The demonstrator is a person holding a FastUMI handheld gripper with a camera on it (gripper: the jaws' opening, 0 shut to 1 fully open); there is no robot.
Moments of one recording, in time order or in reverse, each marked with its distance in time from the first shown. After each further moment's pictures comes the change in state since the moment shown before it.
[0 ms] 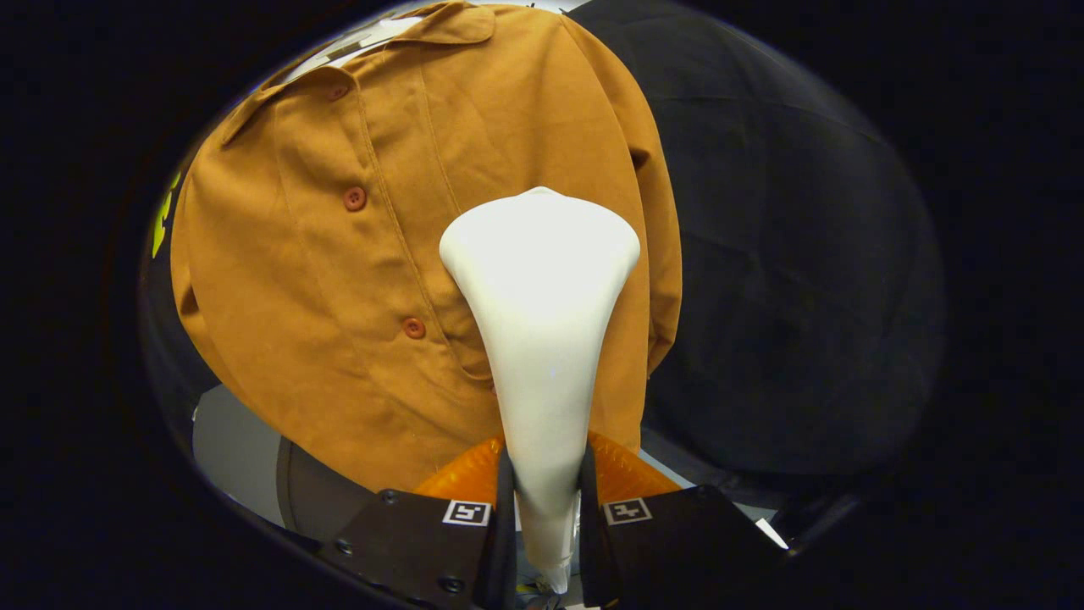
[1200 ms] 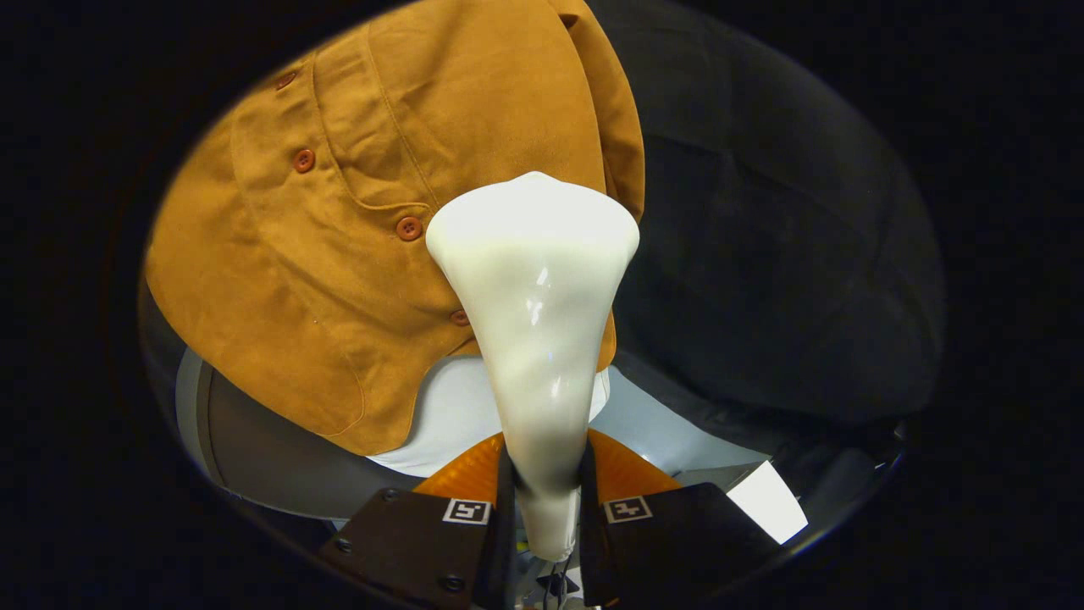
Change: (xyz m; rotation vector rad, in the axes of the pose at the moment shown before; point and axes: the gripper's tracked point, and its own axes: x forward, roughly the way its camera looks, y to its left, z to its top) arm 0.004 -0.032 -0.098 0.049 0.203 -0.106
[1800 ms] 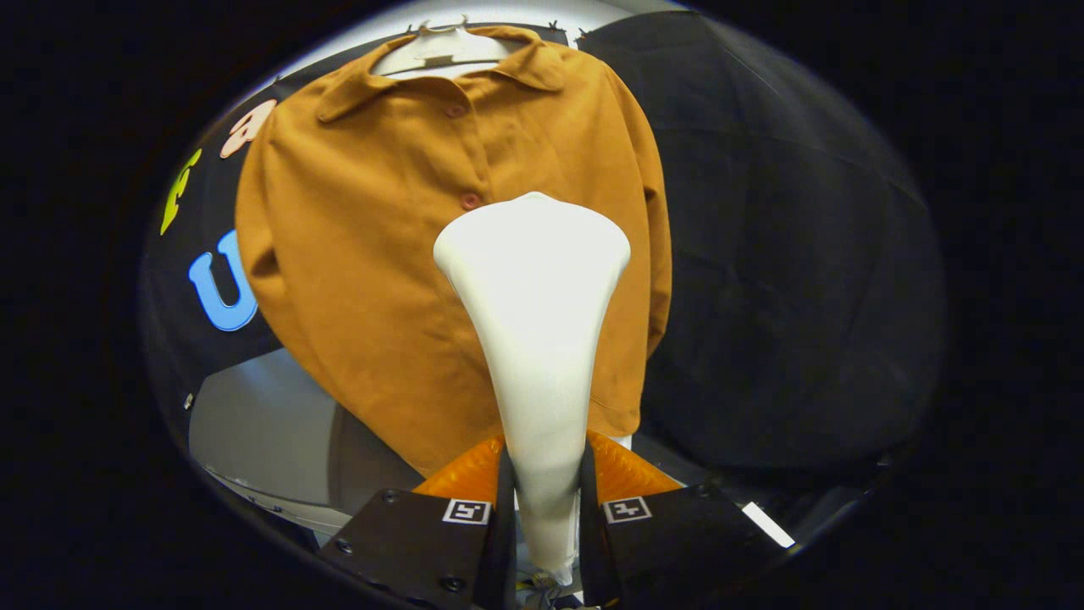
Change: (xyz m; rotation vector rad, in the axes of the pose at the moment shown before) arm -0.155 0.104 0.074 -0.104 -0.341 0.094
